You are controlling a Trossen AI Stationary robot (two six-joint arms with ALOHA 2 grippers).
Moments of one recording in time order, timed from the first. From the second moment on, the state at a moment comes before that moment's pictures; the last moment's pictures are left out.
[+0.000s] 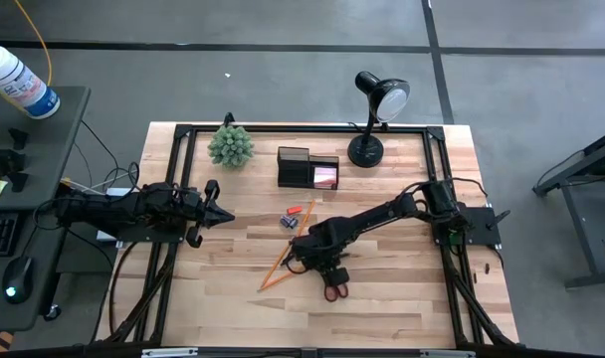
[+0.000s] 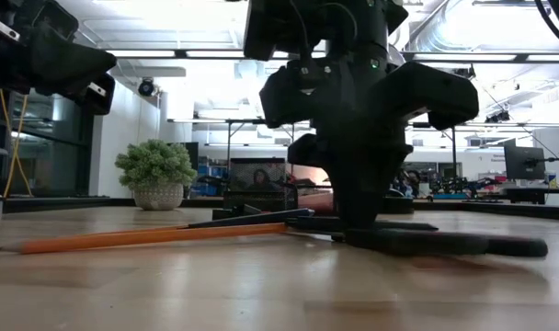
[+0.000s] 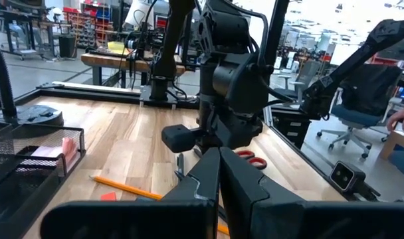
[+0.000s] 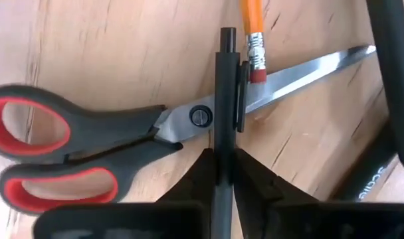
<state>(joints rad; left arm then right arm) 0.08 0.05 0.01 0.03 0.14 -0.14 0.23 2.14 1.56 -0.87 -0.12 -0.08</state>
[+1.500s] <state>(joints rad) 0.08 0.05 0.01 0.04 0.14 -0.11 -0.31 2.24 1.95 -0.33 0.27 0.09</state>
